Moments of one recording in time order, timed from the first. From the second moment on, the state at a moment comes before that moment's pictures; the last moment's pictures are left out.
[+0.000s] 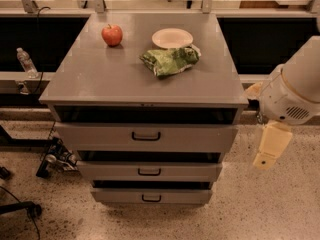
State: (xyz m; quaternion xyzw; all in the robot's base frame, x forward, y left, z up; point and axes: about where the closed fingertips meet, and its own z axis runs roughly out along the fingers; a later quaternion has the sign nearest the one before) arm 0.424 -0.189 0.876 -0.63 0.77 0.04 0.15
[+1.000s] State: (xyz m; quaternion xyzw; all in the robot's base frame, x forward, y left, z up) arm 0.419 -0.179 0.820 -0.62 0.77 0.05 0.14
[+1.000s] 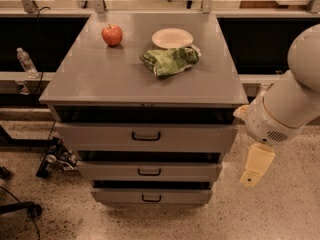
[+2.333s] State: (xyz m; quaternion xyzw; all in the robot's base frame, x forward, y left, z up) arm 0.413 -0.130 0.647 -0.59 0.79 0.14 0.12
